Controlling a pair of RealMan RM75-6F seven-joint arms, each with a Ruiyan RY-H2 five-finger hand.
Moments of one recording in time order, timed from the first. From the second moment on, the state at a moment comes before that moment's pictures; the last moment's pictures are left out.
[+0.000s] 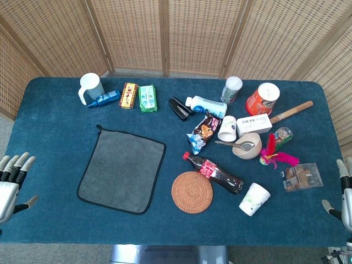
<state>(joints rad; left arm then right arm) -0.07 -1.13 0.03 -1.53 1.60 1.58 0.10 -0.03 -1.05 0.12 -1.76 -1.40 1.60 -0.29</state>
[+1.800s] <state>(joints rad) -0.87 -1.51 -0.25 -1.17 1.29 0.67 0.24 -0.03 -1.00 0.12 -1.78 -1.41 1.60 -0.16</state>
